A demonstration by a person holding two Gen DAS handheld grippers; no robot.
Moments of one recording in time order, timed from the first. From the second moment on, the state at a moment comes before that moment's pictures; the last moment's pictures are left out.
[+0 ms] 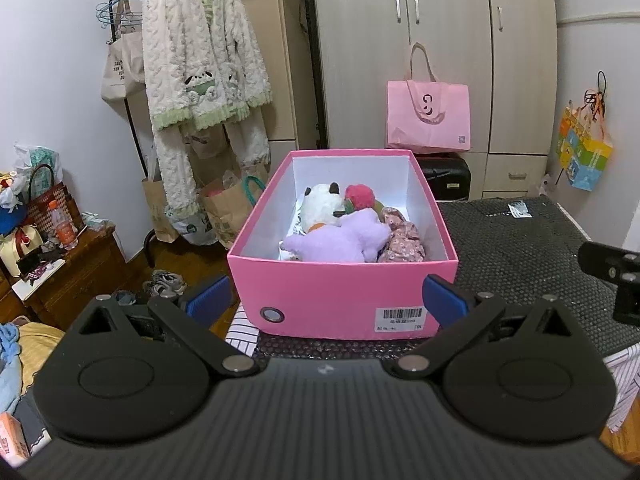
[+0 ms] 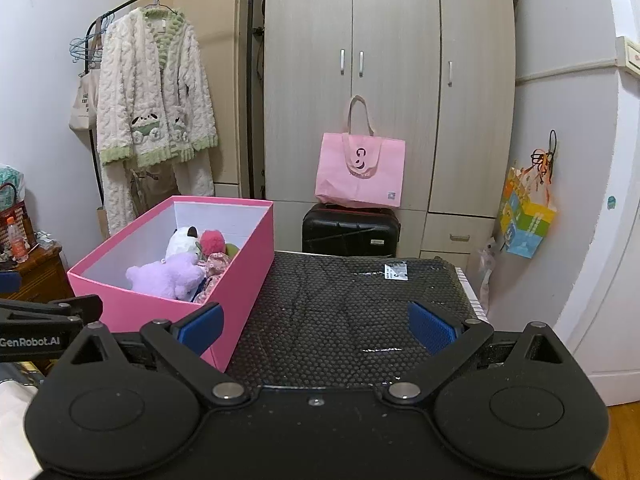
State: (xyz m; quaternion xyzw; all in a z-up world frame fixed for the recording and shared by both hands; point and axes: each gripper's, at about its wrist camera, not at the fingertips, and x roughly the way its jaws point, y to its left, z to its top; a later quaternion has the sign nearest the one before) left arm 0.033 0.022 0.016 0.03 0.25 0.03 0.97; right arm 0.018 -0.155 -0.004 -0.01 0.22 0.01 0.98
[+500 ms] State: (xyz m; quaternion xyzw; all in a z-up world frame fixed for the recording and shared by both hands) left arm 0.036 0.026 0.008 0.01 0.24 0.03 0.97; right arm 0.016 -0.154 -0.007 -0.02 0.22 0.00 0.98
